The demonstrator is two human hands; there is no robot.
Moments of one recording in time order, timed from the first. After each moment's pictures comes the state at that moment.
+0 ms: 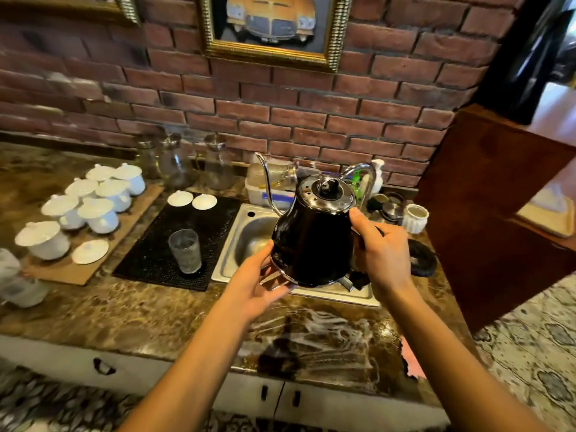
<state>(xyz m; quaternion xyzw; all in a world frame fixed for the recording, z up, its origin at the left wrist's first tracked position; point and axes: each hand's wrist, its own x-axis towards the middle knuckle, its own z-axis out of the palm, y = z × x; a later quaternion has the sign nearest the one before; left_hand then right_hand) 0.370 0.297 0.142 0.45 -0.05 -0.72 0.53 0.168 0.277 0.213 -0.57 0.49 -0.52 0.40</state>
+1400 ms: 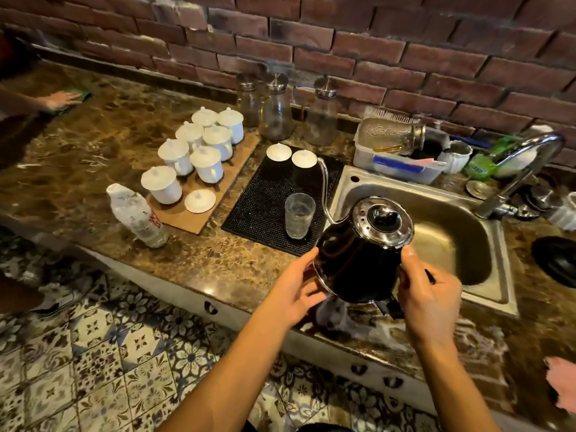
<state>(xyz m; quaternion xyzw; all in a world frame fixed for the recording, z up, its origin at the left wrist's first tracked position) 0.552 0.331 0.049 0.51 0.02 -0.70 0.50 0.361 0.316 0.105 -0.54 0.57 -0.48 0.40</state>
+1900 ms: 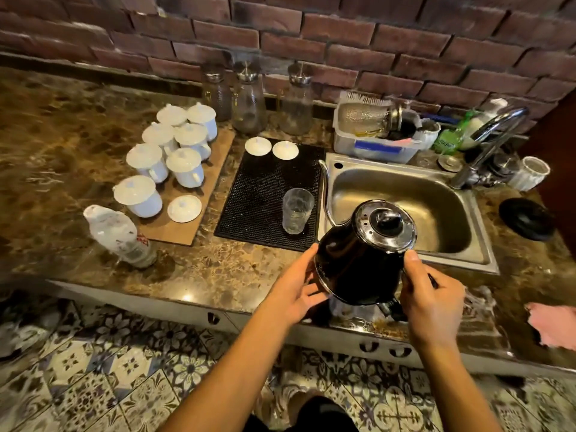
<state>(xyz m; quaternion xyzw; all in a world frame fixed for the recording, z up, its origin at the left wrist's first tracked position) 0.604 0.333 0.039 0.50 -0.02 -0.76 0.42 0.414 0.362 0.108 -0.51 0.63 -0.49 0.32</state>
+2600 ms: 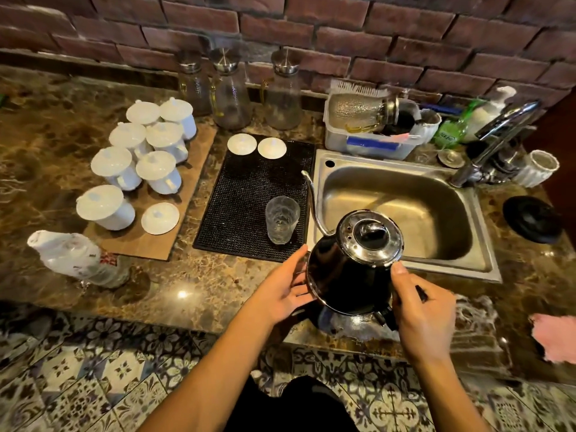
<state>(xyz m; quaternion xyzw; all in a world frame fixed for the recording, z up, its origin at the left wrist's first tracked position) 0.605 0.269 0.003 0.51 -0.01 -0.78 0.36 0.404 0.313 0.096 -0.56 0.61 -0.46 0.31</state>
